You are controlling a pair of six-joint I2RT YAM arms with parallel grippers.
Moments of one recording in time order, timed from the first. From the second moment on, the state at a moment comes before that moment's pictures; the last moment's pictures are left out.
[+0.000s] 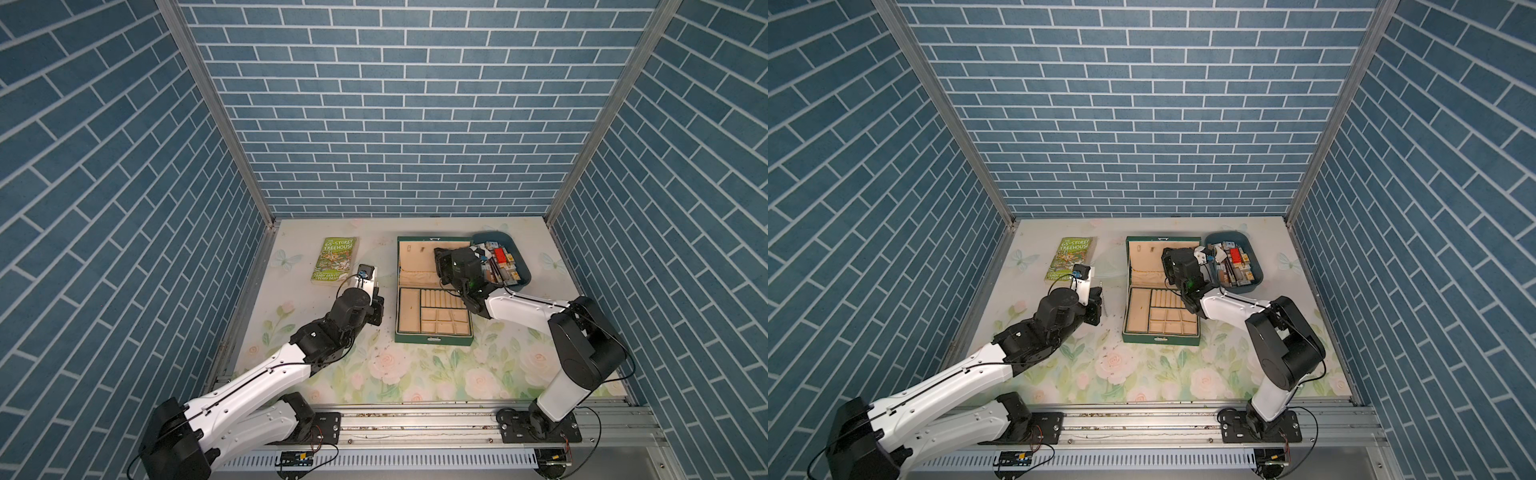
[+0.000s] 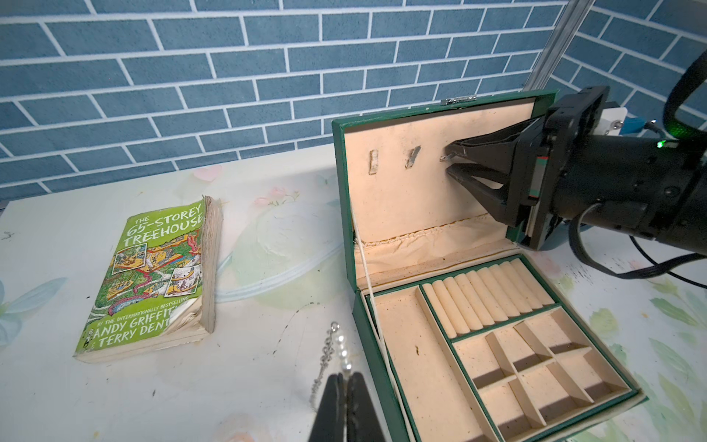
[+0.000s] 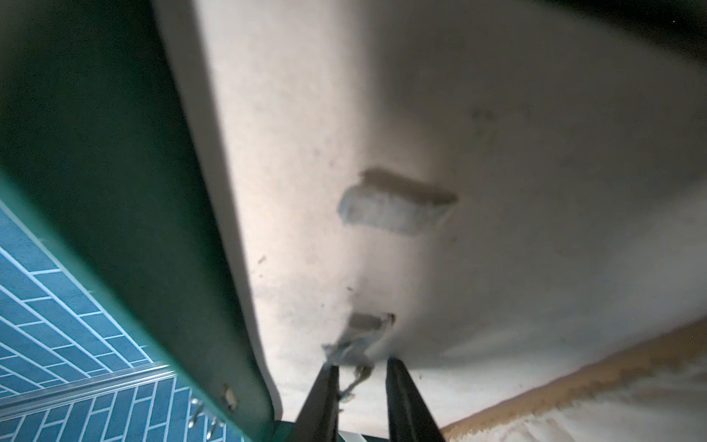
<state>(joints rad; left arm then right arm) -0.79 0.99 0.69 -0.15 -0.36 -0.25 0.65 1.69 0.95 0.41 0.21 1.57</state>
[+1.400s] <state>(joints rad) -0.79 0.99 0.69 -0.15 -0.36 -0.25 0.67 1.69 0.91 0.47 0.19 1.57</state>
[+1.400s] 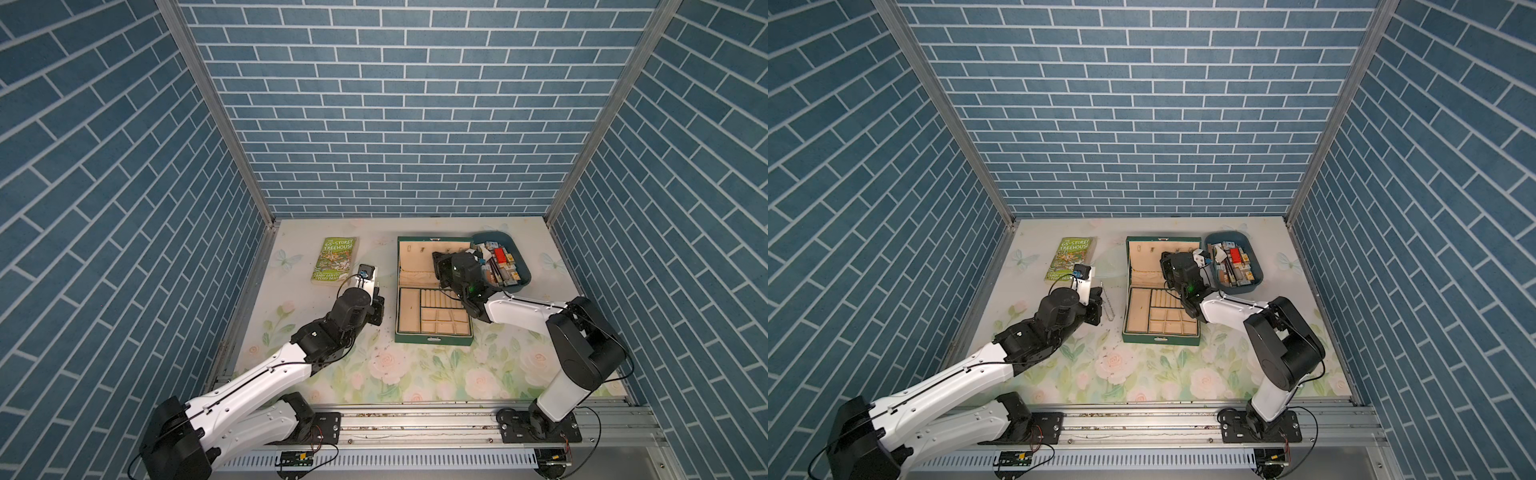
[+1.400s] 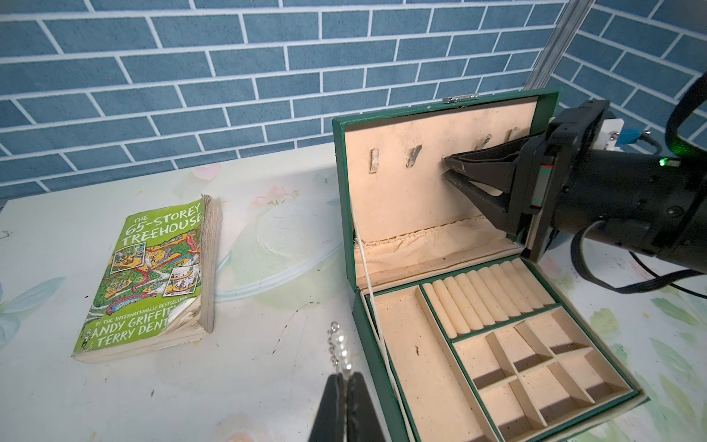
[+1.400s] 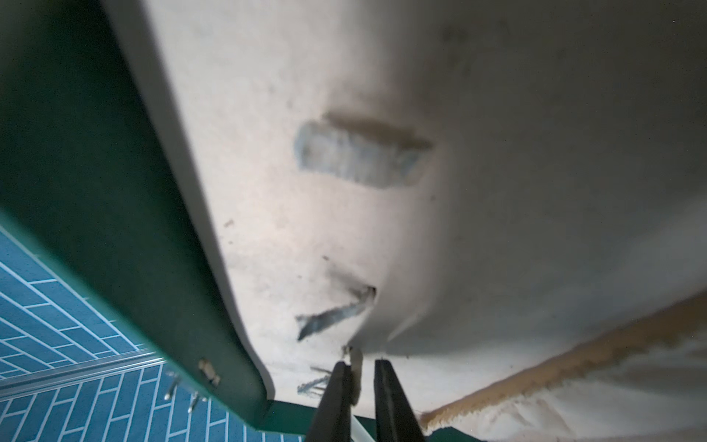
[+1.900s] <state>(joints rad) -0.79 0.99 0.69 -0.15 -0.36 -0.25 0.67 1.68 0.91 0.41 0.19 1.53</state>
